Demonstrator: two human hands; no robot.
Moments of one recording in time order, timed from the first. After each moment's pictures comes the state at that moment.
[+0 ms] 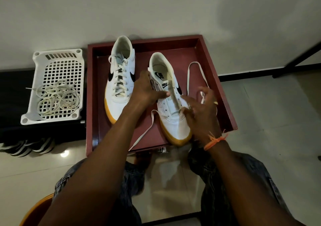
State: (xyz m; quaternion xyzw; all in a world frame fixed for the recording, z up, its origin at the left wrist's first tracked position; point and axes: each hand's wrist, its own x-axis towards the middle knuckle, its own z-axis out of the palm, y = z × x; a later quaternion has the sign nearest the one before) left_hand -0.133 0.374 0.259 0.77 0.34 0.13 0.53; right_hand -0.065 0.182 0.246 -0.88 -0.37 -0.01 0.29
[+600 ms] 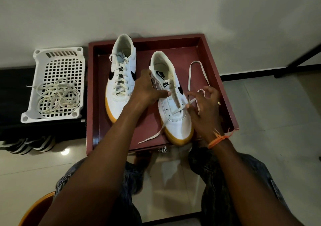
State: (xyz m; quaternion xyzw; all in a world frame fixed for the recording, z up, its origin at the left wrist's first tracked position) left_hand -0.132 0.374 0.263 0.77 0.35 0.11 0.52; right_hand -0.057 0.183 0.246 -0.88 -0.33 0.02 0.33
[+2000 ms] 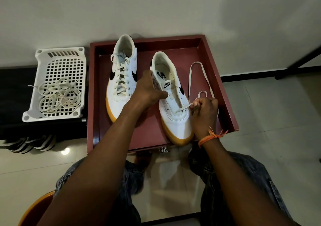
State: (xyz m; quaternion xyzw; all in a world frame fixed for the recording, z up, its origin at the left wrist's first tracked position) left_hand -0.130 0.378 0.259 0.76 0.35 0.08 0.54; right_hand -0.066 0.195 0.238 -0.91 -0.16 0.03 0.37
